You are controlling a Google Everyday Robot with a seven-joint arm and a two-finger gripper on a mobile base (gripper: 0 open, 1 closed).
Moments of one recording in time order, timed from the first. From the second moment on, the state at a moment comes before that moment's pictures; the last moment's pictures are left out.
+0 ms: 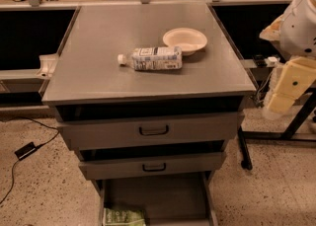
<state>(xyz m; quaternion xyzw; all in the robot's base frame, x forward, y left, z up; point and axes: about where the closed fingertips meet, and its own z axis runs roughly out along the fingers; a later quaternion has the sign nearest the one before) 0.438 -0.216 0.977 -0.60 0.78 -0.04 0.16</state>
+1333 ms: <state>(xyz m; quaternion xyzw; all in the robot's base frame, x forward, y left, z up) 0.375 -0.100 0.837 -0.68 0.72 0.05 0.16</state>
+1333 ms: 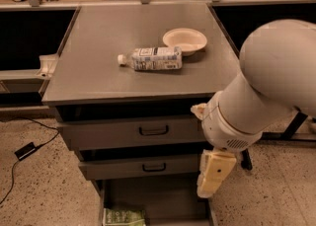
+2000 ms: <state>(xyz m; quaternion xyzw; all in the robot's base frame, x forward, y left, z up) 0.376 -0.092 0.817 -0.69 0.71 0.05 0.16</state>
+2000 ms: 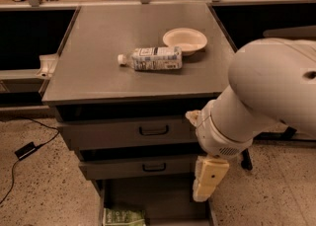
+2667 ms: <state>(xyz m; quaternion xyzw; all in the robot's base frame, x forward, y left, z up) 0.344 -0.058 0.744 -0.74 0.65 0.05 0.17</state>
